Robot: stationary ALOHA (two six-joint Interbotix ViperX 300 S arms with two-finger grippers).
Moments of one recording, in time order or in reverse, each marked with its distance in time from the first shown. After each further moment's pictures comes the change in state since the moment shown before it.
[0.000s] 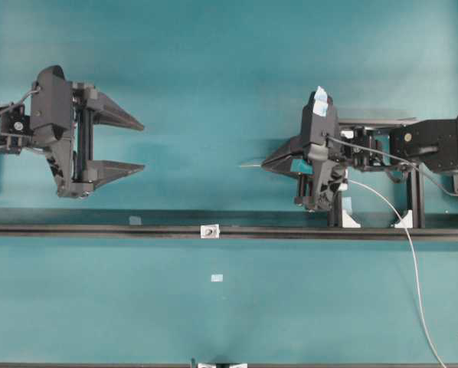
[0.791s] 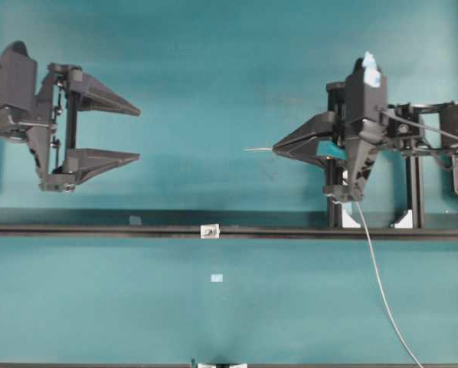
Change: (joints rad) left arm 0.002 -0.235 -0.052 0.002 0.110 0.003; right arm -0.003 -0.408 -0.002 -0.038 0.238 0.000
